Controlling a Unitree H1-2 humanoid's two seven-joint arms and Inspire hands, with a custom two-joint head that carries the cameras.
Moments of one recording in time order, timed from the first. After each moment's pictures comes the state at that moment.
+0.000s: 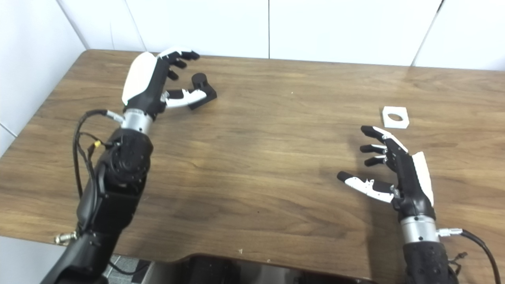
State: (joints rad) left arm -0.29 0.27 -0.06 -0.23 0.72 0.34 -0.05; right arm 0.06 -0.17 0.03 -0.31 -0.32 0.11 0.05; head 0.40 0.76
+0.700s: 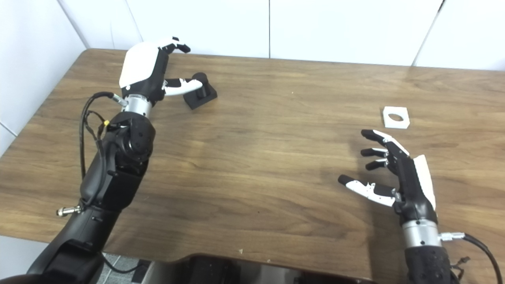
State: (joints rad) left arm -0.38 0.33 -0.12 -0.06 0.89 0.38 -0.06; right arm 0.08 -0.18 0.03 -0.34 -0.32 0.11 0.05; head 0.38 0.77
